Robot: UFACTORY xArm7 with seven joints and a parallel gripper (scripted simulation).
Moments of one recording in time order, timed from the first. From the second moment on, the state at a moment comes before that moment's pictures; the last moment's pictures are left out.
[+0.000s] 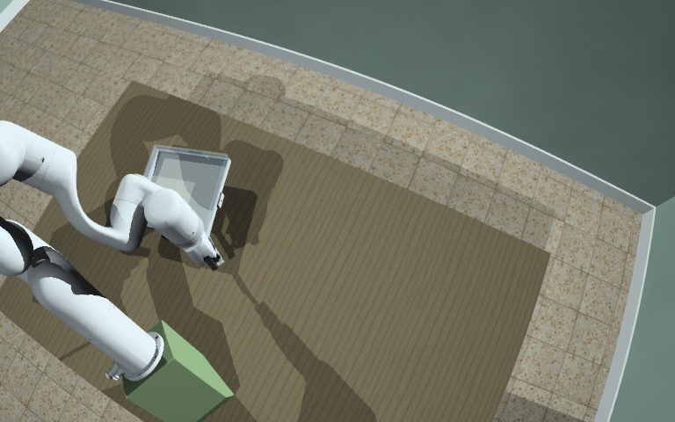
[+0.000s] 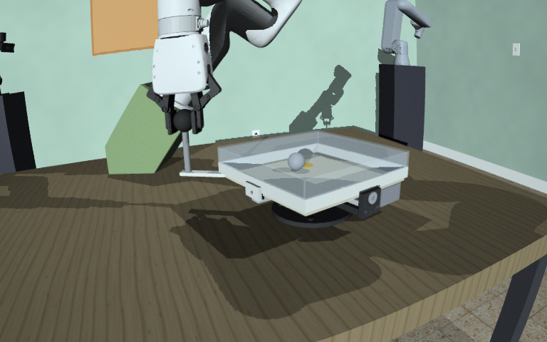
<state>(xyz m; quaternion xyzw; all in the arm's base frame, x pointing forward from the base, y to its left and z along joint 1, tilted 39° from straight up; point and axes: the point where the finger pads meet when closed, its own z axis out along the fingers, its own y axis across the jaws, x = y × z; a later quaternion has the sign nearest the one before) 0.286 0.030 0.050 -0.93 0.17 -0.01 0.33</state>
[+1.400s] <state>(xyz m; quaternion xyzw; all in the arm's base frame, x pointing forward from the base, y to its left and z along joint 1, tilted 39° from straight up) 0.286 0.030 0.050 -0.93 0.17 -0.01 0.33</state>
